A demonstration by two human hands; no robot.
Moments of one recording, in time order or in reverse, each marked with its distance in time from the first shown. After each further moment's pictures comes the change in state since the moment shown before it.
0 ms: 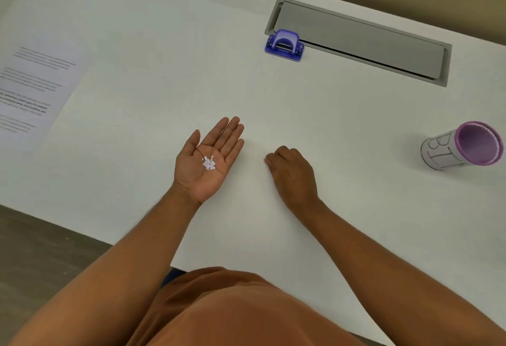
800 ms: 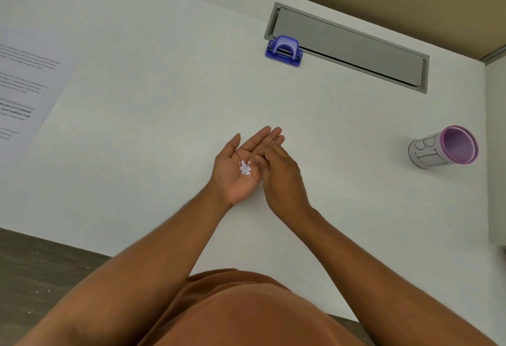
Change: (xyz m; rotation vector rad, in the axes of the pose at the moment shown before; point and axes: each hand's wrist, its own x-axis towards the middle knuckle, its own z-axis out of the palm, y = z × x) left_hand 0.024 -0.026 0.010 -0.024 -0.075 -0.263; right_hand 0.009 -0.085 -0.036 0.425 -0.076 0.209
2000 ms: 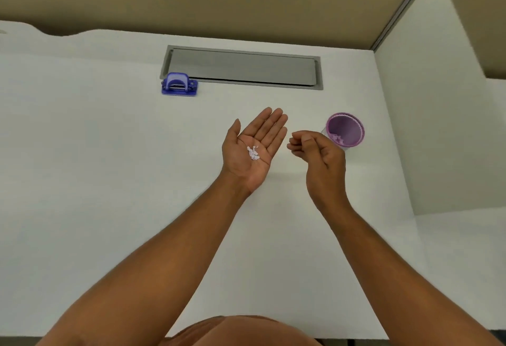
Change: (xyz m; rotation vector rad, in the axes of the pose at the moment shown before) left_hand 0.120 -0.168 0.170 0.144 -0.068 0.094; right_hand -0.038 0.143 -0.224 0.592 0.554 0.223
